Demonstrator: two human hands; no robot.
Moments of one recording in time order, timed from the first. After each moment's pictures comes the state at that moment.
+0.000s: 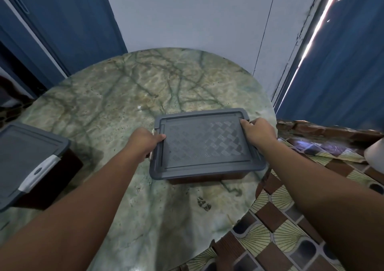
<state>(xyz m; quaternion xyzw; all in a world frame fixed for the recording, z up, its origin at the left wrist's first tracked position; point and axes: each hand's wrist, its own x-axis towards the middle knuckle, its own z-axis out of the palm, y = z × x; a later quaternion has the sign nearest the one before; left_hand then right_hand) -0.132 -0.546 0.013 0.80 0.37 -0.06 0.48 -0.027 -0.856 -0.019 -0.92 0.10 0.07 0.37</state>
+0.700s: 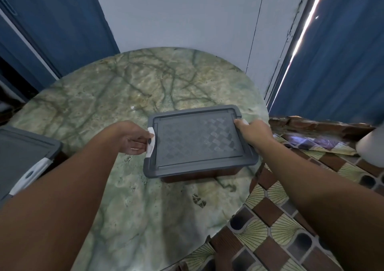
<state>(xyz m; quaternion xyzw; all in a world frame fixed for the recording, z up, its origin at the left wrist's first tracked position) -0.120 -0.522 0.039 0.70 0.40 -0.23 0.54 -0.041 -0.870 -0.019 -0.92 0.11 0.10 0.37</state>
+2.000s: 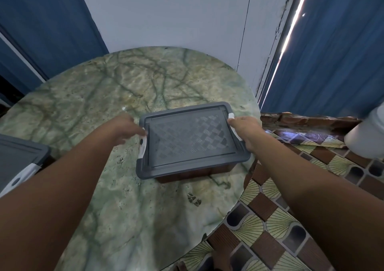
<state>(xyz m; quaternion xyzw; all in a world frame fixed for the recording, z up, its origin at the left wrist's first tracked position) -0.109 -0.532 0.053 0.86 0.30 -0.15 0.37 -0.058 -0.856 0.005 -0.78 0.18 0.13 0.58</state>
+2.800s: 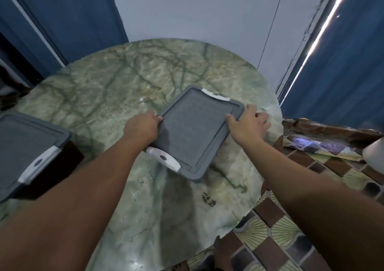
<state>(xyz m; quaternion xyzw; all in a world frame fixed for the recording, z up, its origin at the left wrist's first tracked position) -0.114 -0.517 0.009 0.98 0.18 -0.04 0.05 -0.061 -0.791 0.001 -0.93 0.11 0.03 0.34</state>
